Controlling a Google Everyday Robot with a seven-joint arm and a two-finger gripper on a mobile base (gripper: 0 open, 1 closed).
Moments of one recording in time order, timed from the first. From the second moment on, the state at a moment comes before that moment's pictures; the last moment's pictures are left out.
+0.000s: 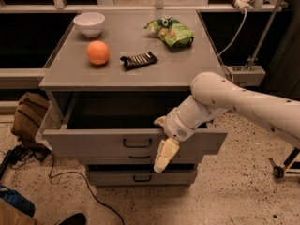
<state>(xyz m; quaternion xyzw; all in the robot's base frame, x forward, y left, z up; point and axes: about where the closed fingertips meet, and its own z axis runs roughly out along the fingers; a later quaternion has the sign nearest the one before) 0.508 -0.029 0.666 -0.64 0.70 0.26 0.19</state>
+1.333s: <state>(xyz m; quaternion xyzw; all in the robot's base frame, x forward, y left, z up) 0.395 -0.017 0.689 -0.62 0.71 0.28 0.16</state>
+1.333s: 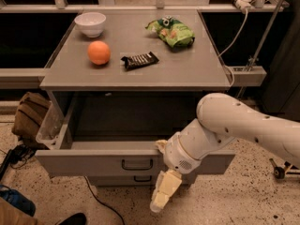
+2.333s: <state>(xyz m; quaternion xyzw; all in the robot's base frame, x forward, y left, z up) 0.303 -0.031 0.717 -0.60 0.74 0.28 0.13</state>
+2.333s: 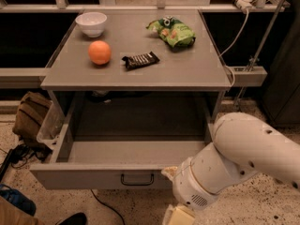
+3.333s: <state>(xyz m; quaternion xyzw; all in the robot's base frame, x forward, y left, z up) 0.341 -0.039 0.731 -0.61 0.74 0.25 0.15</state>
